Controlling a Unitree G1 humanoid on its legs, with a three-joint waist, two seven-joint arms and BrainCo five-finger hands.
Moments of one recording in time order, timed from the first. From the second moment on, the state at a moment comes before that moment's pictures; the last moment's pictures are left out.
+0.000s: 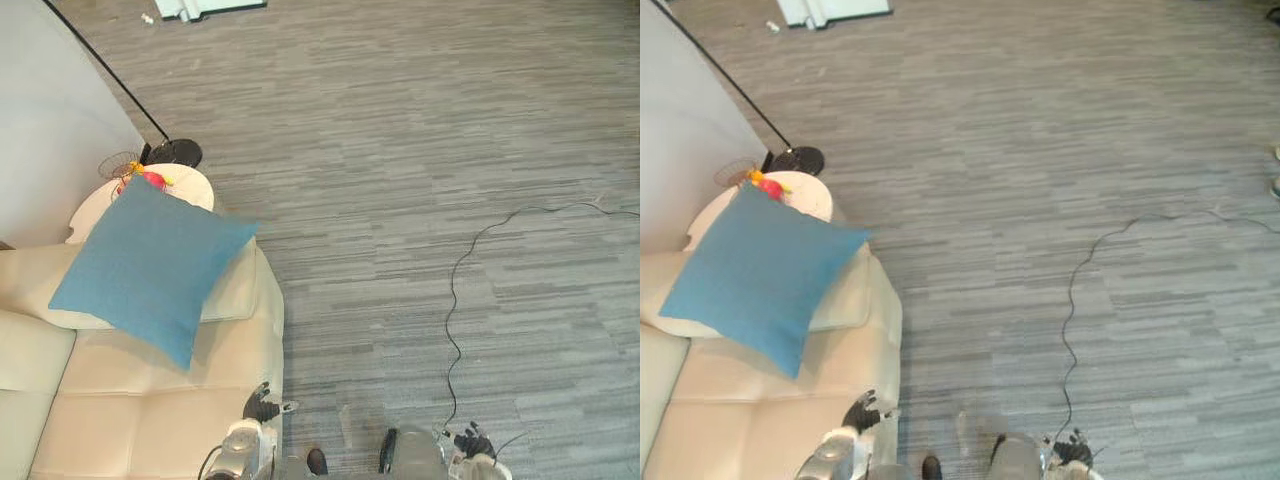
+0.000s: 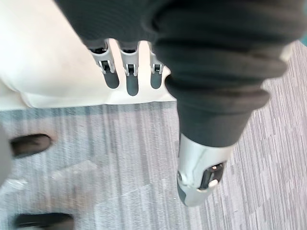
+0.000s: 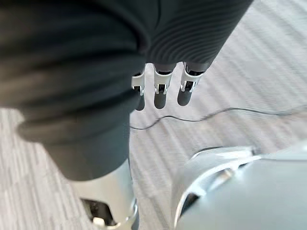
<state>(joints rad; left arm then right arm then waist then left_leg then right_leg) -0.02 0.05 -0.11 1.01 -0.09 -0.12 0.09 0.04 -0.10 -0.35 1.03 0.17 -0.11 -0.10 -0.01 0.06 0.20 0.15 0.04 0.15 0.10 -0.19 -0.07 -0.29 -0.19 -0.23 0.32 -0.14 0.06</state>
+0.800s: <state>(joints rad) -0.01 0.01 -0.08 1.01 -0.12 -0.12 0.09 0.12 -0.06 -0.44 1.00 0.21 -0.11 -0.10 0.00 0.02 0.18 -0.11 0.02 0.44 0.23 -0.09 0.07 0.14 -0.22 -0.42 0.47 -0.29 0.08</state>
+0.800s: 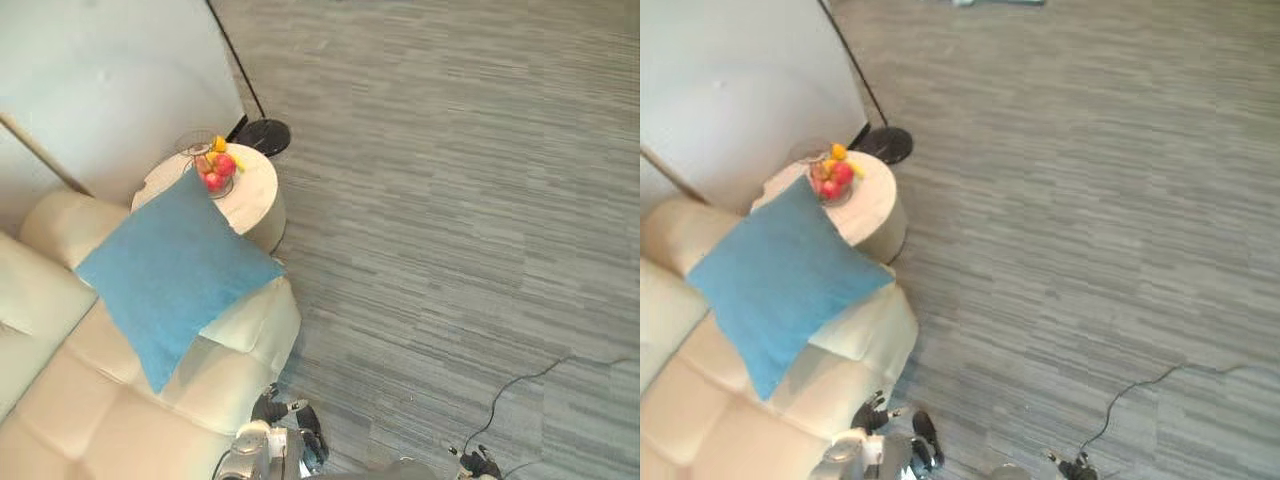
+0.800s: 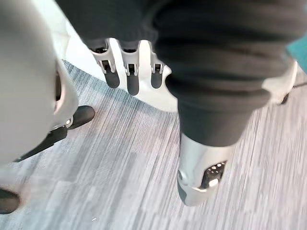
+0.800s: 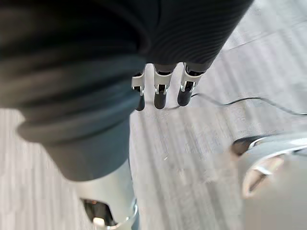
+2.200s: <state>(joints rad) 0.02 0.04 -0.06 1.05 -0.12 -0.14 0.08 0.17 -0.03 -0.36 0.98 0.27 -0.11 -0.06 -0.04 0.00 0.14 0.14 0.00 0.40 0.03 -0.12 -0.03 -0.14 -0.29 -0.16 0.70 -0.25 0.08</state>
